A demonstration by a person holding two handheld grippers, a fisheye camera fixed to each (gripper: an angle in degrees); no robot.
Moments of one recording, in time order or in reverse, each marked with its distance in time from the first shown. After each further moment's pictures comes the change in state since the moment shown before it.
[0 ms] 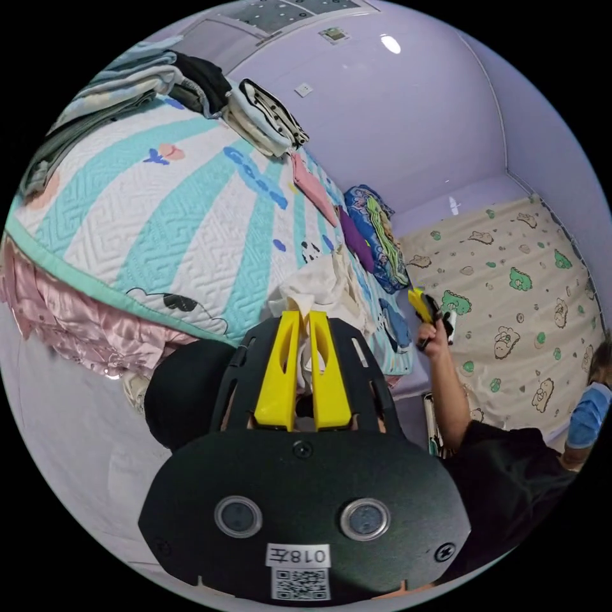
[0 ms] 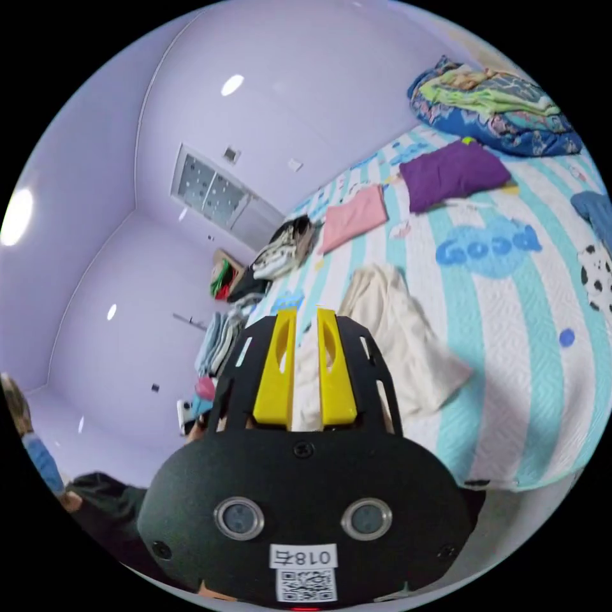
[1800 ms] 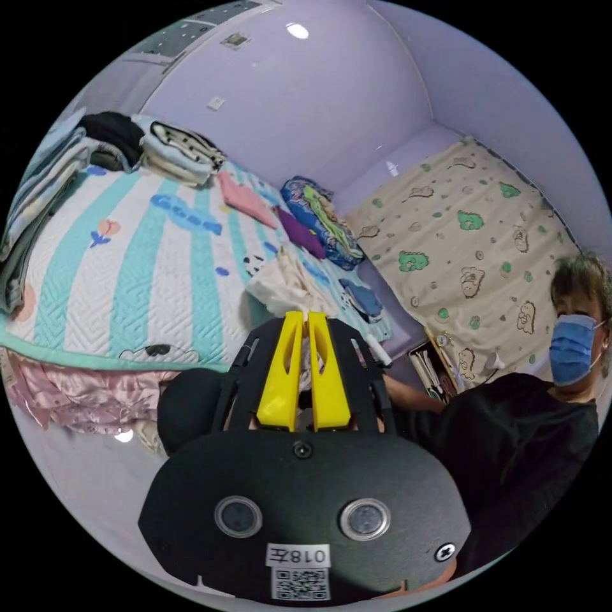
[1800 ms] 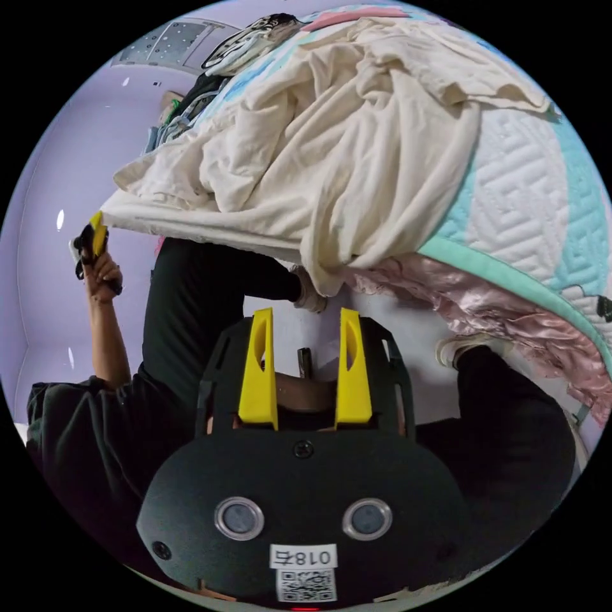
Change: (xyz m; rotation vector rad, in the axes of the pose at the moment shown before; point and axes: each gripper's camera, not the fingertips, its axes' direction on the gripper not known) left arm 0.084 -0.059 -0.051 -0.015 0.125 0.332; right arm 0.022 0.134 0.151 -0.714 0.167 0.010
